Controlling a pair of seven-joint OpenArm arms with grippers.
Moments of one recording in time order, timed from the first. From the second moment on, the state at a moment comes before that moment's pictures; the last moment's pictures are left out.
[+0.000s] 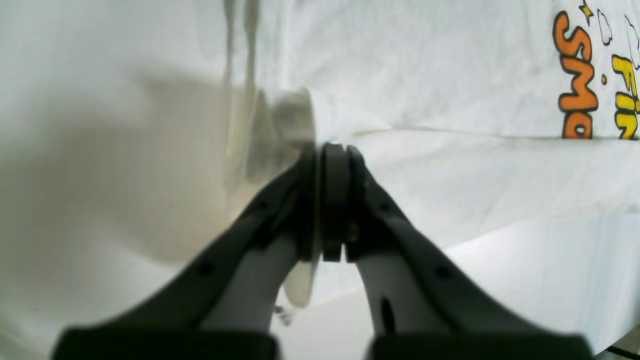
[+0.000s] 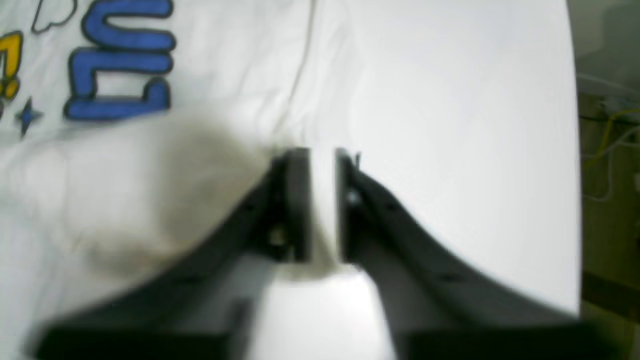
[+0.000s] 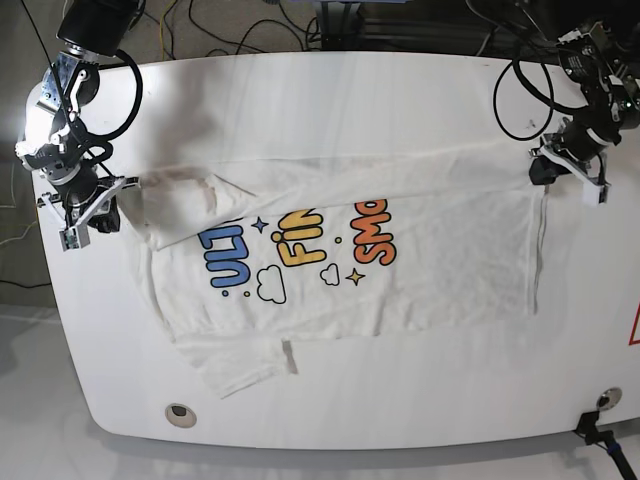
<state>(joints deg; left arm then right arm) 6.7 -11.4 -41.3 86.6 -37.9 -34.4 64.2 -2.6 19.7 29.6 90.2 20.2 34.0 -46.4</state>
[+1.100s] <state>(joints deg) 11.3 -11.0 -44.5 84.8 -42.7 -36.2 61.5 -15.5 15.7 31.3 106.1 21.2 31.1 -45.5</state>
